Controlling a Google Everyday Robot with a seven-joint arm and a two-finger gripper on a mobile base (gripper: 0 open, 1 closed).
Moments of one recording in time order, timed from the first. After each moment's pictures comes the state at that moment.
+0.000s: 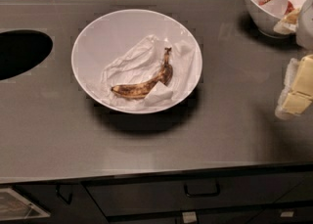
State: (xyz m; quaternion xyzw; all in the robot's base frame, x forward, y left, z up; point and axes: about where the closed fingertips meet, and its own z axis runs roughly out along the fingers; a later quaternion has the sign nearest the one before) arm 0.438 -0.217 0.976 -0.60 0.78 -0.03 0.16
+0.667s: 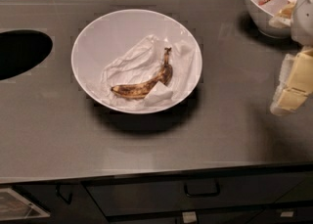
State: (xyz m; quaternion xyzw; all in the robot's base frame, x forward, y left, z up) arm 0.442 -0.205 0.984 -0.61 0.77 -0.05 0.17
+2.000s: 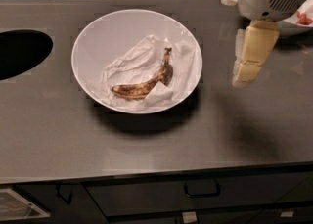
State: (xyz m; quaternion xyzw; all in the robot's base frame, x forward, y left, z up) arm 0.489 -0.140 1.001 -0.69 0.70 -0.07 0.17
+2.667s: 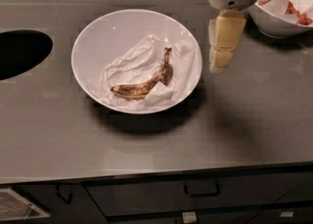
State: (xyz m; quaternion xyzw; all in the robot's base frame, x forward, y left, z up) arm 0.527 -0.101 0.999 -0.73 0.66 -0.07 0.17
